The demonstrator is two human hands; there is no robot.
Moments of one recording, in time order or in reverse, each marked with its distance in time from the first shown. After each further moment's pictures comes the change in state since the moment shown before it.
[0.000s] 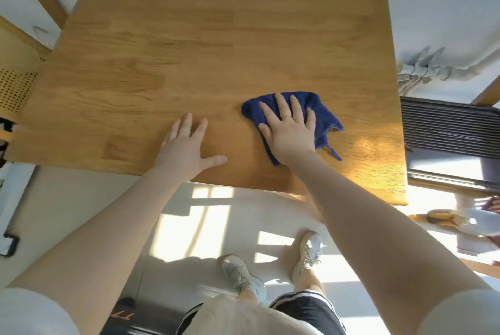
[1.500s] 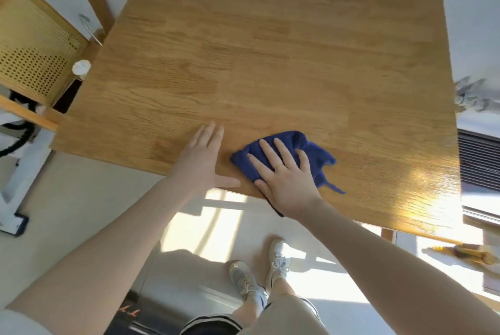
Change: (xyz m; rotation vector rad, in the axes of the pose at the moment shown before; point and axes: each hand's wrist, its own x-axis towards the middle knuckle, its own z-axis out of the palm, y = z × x) left_hand -0.005 -0.069 -0.008 -0.099 0.009 0.094; right_hand -0.031 -0.080 0.028 -0.170 -0.017 -0.396
